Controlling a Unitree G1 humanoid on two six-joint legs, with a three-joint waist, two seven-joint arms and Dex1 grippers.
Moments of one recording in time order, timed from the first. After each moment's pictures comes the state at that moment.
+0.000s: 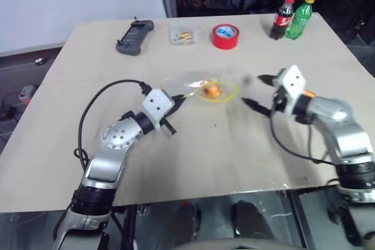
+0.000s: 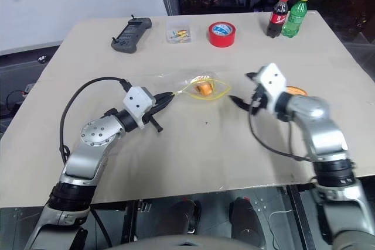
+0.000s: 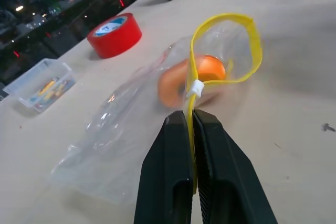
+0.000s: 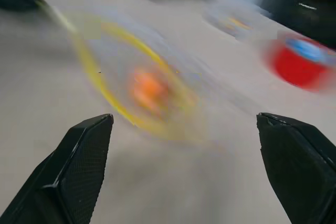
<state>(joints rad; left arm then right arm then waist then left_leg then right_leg) -0.28 0.52 -0.05 -0.18 -0.08 0.17 -0.62 -0.45 -0.66 0.00 -0.09 0.18 0.35 0.77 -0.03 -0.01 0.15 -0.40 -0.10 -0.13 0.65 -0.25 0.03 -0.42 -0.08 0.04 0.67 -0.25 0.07</state>
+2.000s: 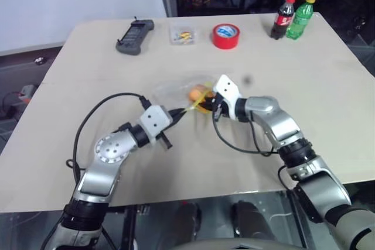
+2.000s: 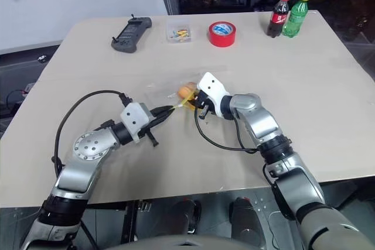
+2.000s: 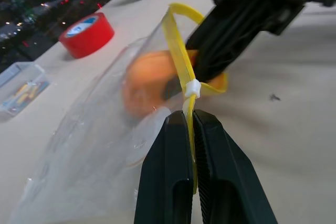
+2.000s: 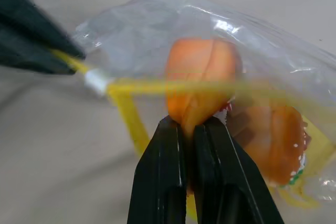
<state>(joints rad) -0.14 0.57 -0.05 -0.24 -0.09 0.05 -0.70 -0.75 -0.19 0.32 0.29 0.12 0.40 0.77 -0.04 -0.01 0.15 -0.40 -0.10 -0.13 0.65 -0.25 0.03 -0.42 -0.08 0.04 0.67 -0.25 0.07</state>
